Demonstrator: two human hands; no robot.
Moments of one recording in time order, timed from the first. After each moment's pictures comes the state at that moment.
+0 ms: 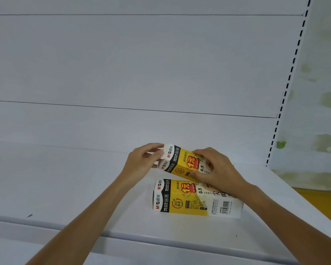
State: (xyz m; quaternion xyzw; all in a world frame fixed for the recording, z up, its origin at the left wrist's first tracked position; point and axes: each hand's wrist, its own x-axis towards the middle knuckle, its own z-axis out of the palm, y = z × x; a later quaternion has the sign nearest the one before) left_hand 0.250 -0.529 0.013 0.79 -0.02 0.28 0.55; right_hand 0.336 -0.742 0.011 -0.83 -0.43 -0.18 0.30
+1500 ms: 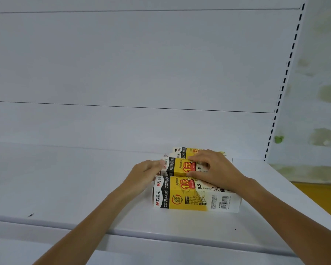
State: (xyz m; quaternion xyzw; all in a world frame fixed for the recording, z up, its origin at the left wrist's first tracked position) left_hand 0.229 -0.541 -0.005 0.83 0.04 0.15 0.53; right_hand 0.330 -0.739 0.016 -0.86 -0.43 -0.13 0.22
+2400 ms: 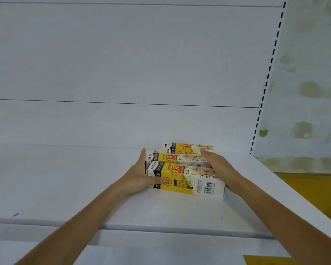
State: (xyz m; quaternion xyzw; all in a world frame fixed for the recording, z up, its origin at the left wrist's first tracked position) left_hand 0.238 -0.546 -0.011 0.85 0.05 0.05 0.53; right_hand 0.332 -0.767 -0.001 -0.83 -0.17 0.11 0.52
